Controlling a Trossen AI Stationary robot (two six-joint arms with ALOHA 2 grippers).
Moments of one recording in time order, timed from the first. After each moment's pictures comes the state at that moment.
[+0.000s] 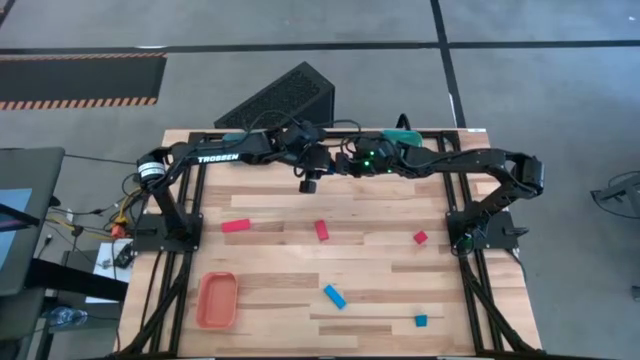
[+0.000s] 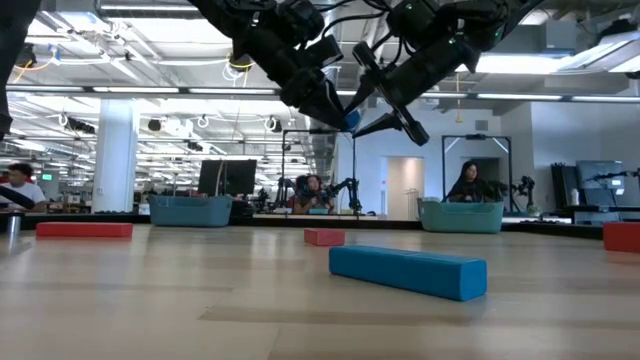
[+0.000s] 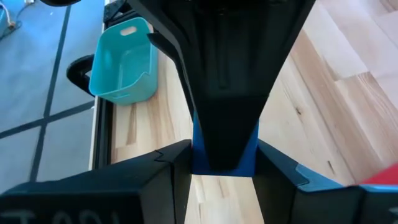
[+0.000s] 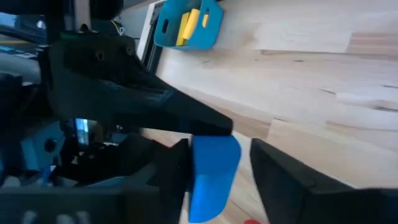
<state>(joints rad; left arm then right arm) 0.37 1.75 1.38 -0.33 0.18 0.59 -0.35 1.52 0.99 -0.01 -0.06 1.07</state>
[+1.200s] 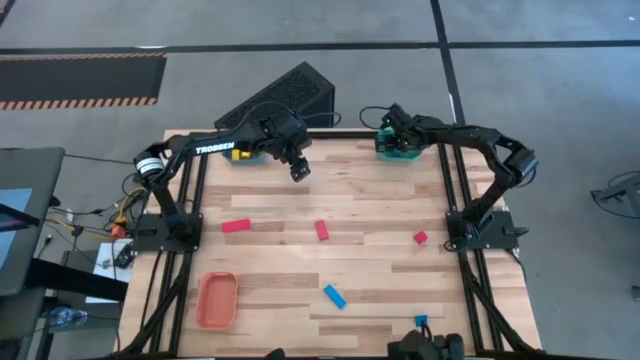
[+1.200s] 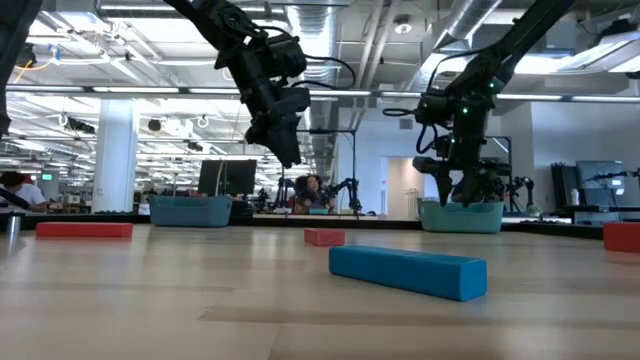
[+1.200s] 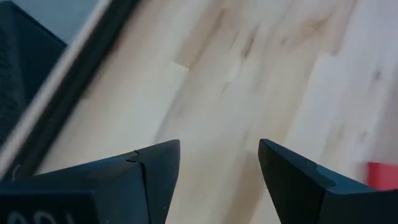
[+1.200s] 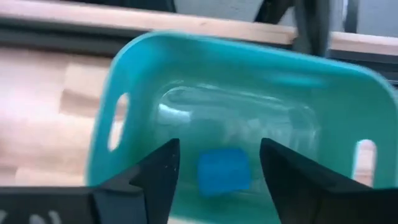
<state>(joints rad) 0.51 1.75 1.35 -0.62 0.06 0.03 -0.83 1.64 0.99 -0.48 0.26 0.59</state>
